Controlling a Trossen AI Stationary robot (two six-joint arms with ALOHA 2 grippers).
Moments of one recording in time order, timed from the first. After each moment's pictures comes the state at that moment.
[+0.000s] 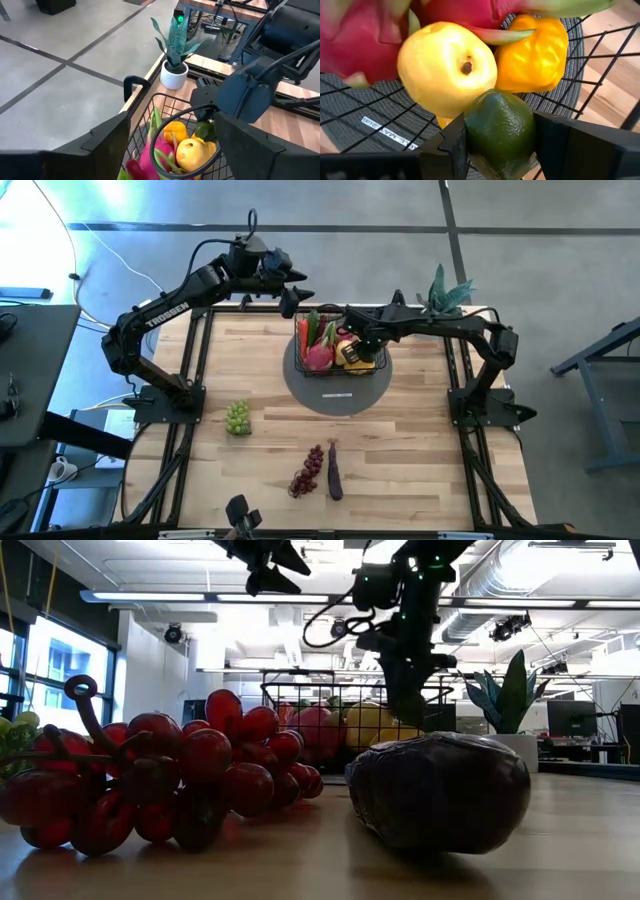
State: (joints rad) left arm 0.72 1.49 1.55 -0.51 0.25 0.01; right arm -0.36 1.75 1.41 -0.96 0.12 0.60
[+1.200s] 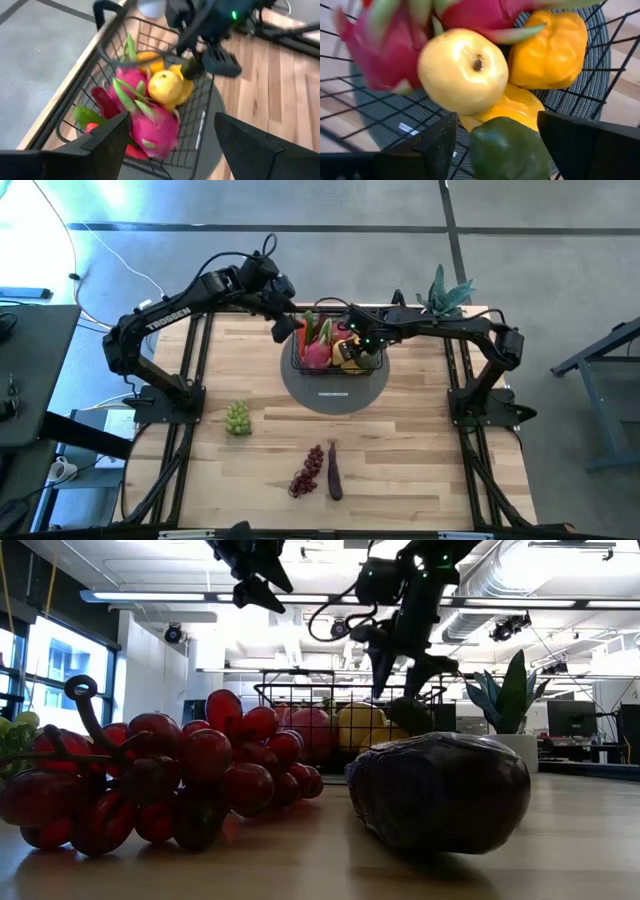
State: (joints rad) left arm 0.63 1.49 1.55 -0.84 0.25 0.03; right arm -0.36 1.70 1.36 -0.86 0.05 0.77
